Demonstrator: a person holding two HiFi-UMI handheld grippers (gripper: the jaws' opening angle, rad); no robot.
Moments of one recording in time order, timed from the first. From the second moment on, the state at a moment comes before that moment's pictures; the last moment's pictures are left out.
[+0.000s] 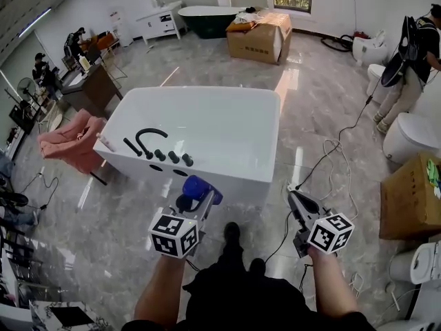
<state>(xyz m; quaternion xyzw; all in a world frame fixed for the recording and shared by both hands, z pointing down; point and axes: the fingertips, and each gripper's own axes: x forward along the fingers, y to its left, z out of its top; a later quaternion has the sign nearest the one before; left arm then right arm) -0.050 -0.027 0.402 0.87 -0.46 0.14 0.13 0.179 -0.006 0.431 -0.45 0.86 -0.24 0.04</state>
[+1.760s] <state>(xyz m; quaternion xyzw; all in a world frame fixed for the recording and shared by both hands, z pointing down) 0.004 -0.266 0.544 0.89 -0.35 0.21 0.20 0.152 -0.227 0.525 -0.48 0.82 -0.30 -0.07</state>
